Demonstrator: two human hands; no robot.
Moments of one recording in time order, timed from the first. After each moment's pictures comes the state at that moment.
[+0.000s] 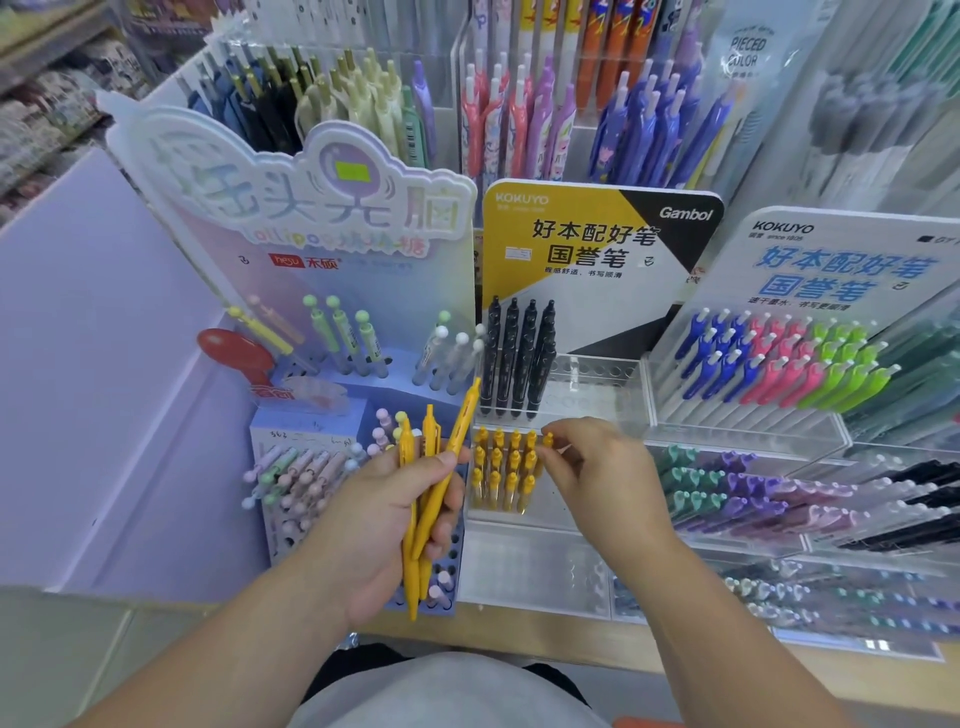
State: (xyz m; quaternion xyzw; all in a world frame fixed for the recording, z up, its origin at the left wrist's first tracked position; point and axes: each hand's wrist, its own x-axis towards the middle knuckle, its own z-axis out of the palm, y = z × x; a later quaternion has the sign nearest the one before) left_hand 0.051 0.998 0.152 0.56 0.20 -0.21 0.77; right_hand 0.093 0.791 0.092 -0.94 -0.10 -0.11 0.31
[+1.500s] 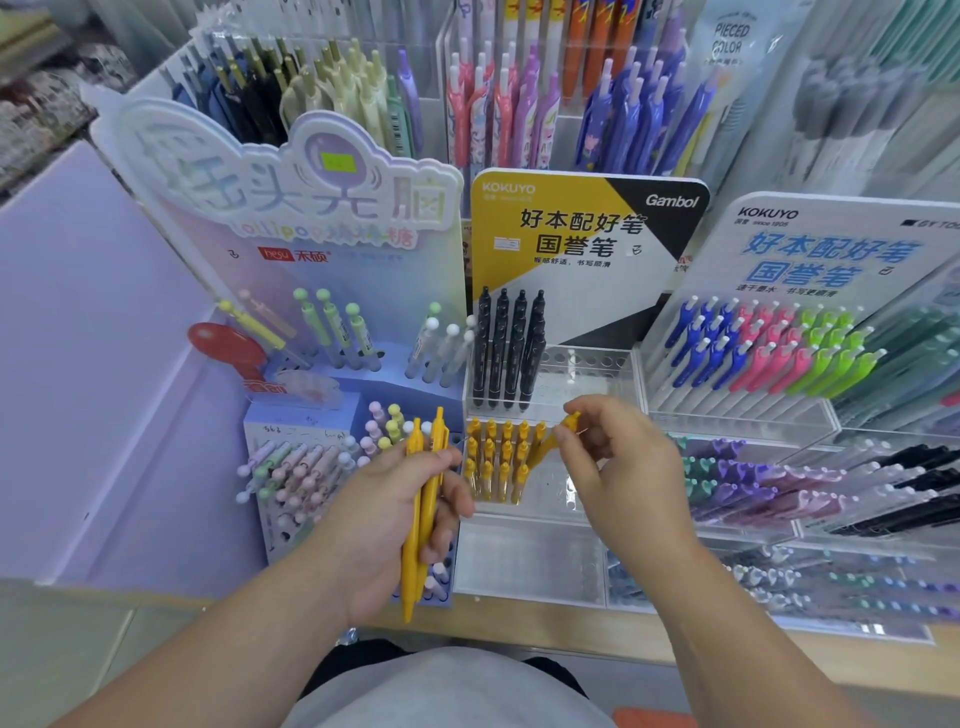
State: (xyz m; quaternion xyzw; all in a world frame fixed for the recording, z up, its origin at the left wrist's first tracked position) left_hand 0.049 0.990 0.147 0.58 0.20 -0.21 0.76; right_hand 0.076 0.782 0.111 -0.90 -0.06 -0.17 0.39
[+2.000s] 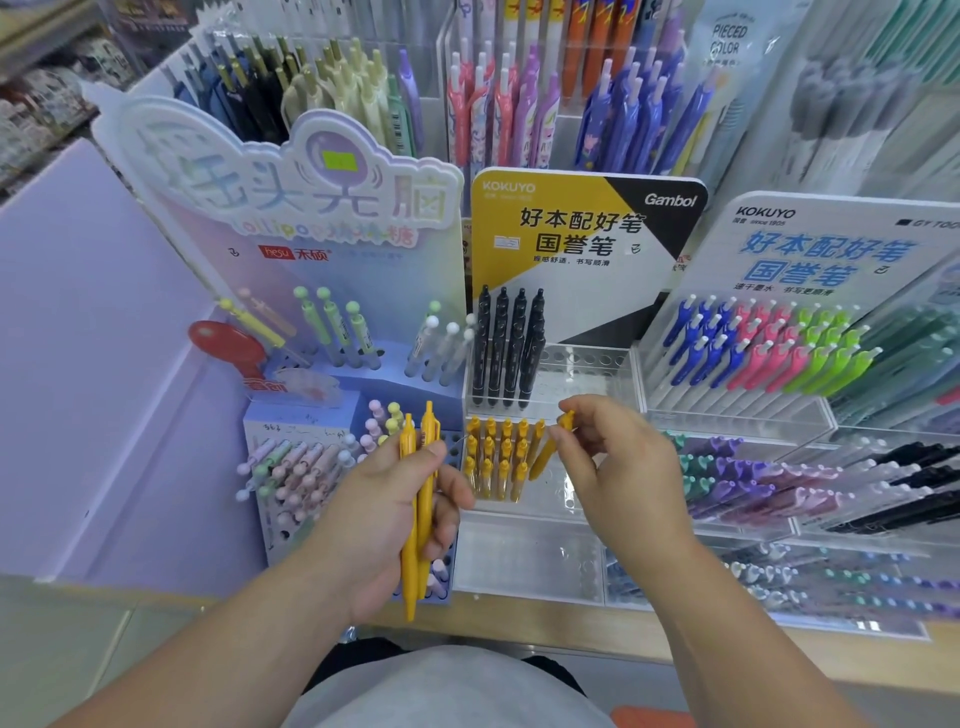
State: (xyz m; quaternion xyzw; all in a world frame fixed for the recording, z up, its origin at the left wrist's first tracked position) left_hand 0.046 0.990 0.150 0.59 0.20 -0.19 0.76; right_hand 0.075 0.782 0.109 -0.91 -0.09 -0.19 0.37
